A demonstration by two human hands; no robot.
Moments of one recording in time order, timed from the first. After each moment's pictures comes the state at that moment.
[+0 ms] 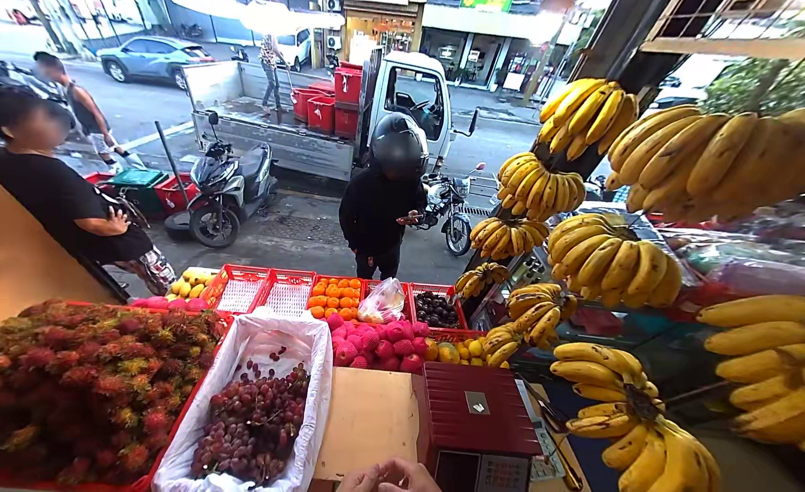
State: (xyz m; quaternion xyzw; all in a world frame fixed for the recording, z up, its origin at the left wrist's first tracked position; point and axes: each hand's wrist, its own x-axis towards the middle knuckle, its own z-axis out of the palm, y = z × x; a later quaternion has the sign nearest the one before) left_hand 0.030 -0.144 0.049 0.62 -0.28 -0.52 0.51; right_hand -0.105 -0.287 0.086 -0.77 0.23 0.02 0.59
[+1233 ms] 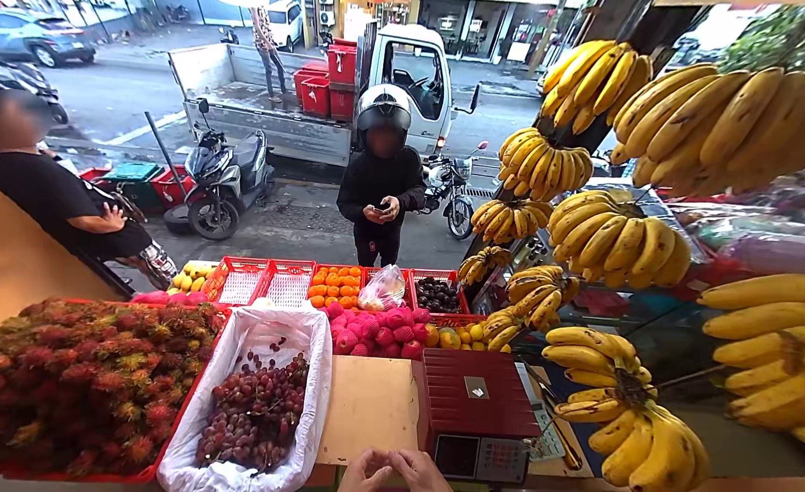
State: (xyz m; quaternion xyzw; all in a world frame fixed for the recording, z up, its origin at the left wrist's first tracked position) left_hand 0.013 -0.151 0.048 0.61 -0.27 -0.49 0.56; right_hand -0.114 -0.296 0.070 -0.77 0.30 0.06 0.55
